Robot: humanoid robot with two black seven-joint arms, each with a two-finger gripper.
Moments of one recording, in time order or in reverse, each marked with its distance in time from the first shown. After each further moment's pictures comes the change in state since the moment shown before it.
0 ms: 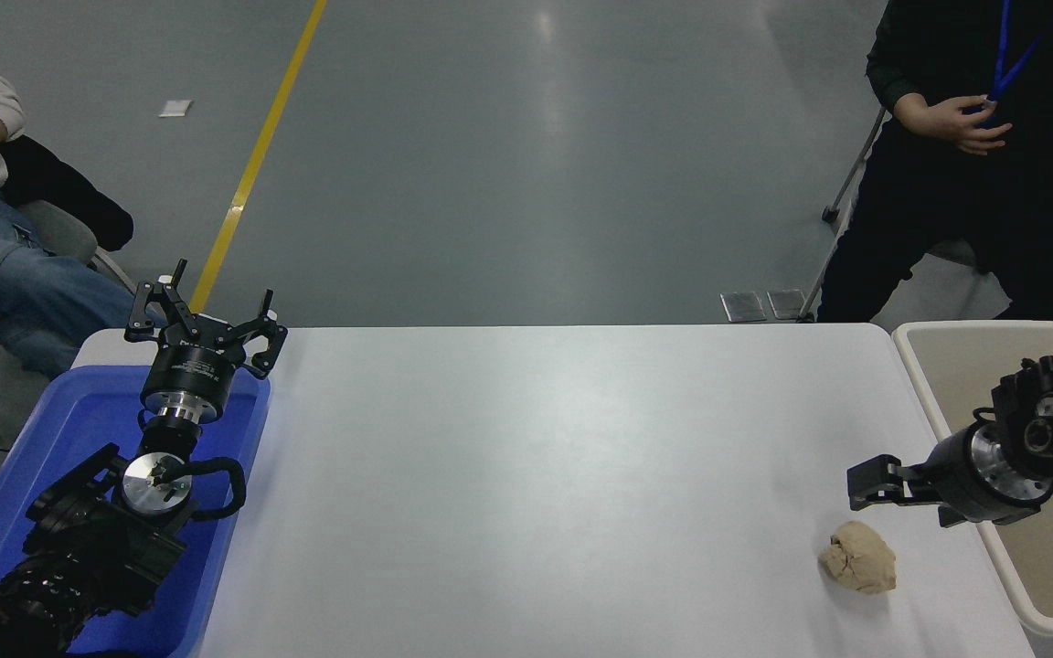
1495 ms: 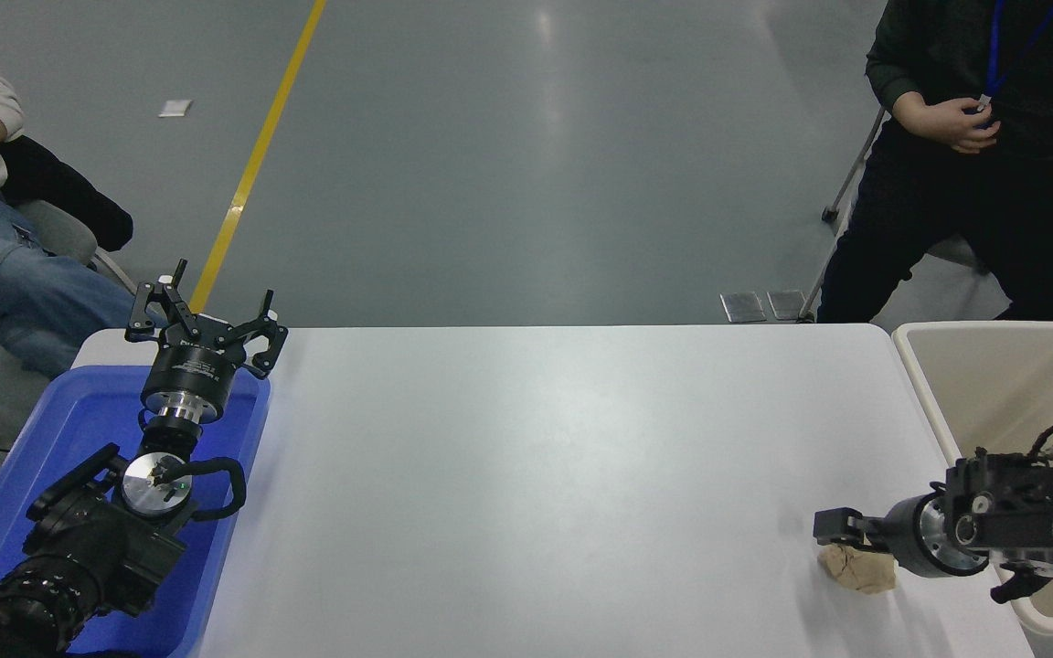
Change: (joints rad) left arm 0.000 0.000 0.000 0.000 0.000 0.000 0.000; right arm -0.328 0.098 0.124 -0.179 -0.002 -0.226 0.000
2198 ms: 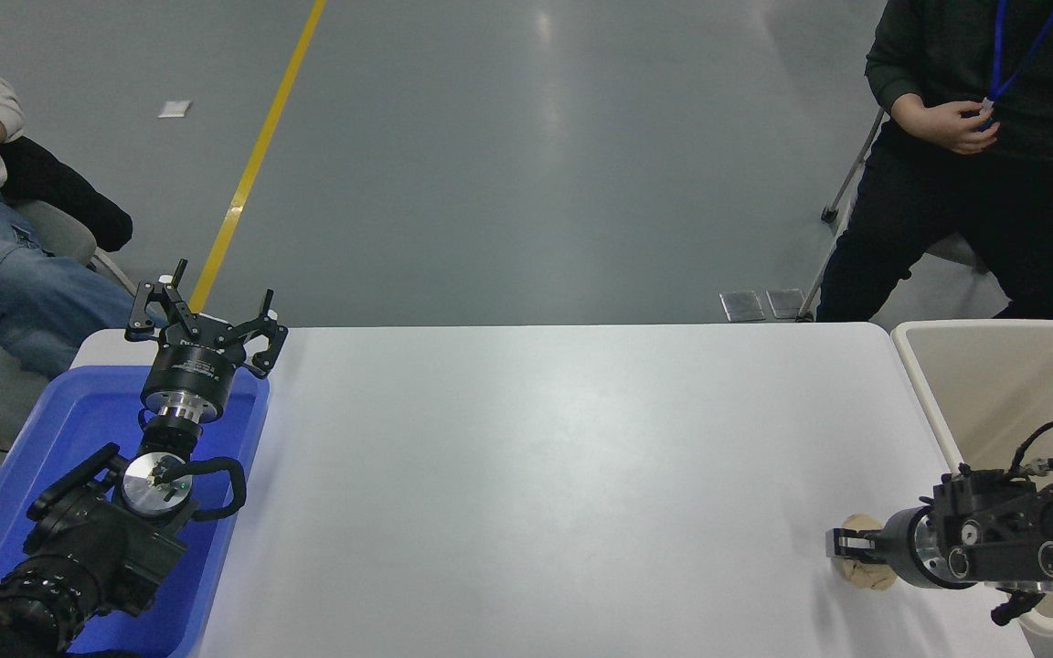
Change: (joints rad) left arm 0.000 -0.001 0.000 0.000 0.000 0.000 0.000; right arm 0.028 0.020 -0.070 -0.008 -0.143 -0.074 0.000
